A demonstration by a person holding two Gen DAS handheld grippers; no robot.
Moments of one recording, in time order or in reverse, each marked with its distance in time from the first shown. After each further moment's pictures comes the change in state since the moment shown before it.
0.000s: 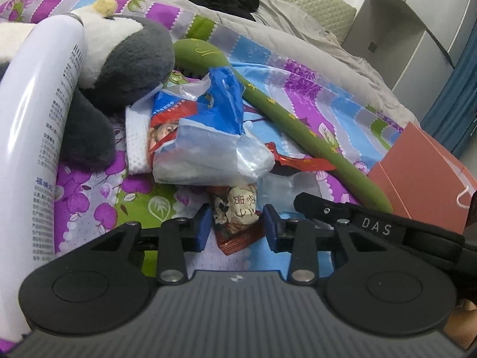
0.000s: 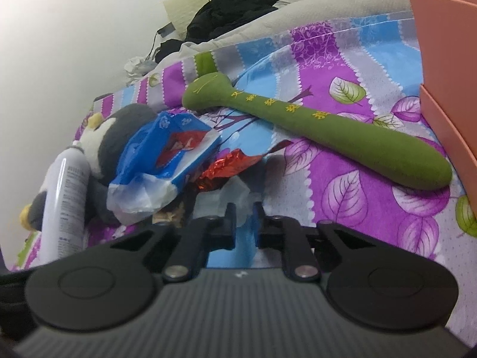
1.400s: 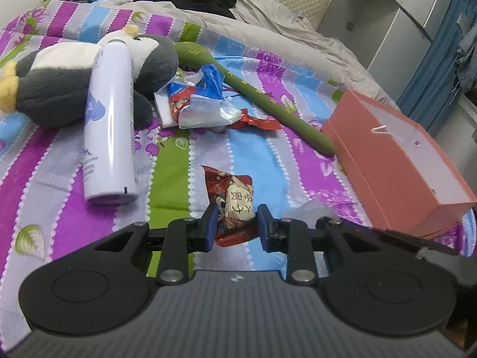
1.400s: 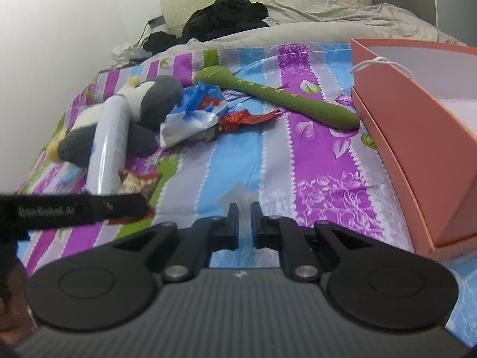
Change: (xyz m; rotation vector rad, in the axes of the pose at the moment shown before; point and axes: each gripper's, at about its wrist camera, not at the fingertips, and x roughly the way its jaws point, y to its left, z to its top) left arm -0.170 -0.006 -0.049 0.077 0.065 -0.035; right arm -0.147 0.076 -0.081 -0.130 -0.006 -0.197
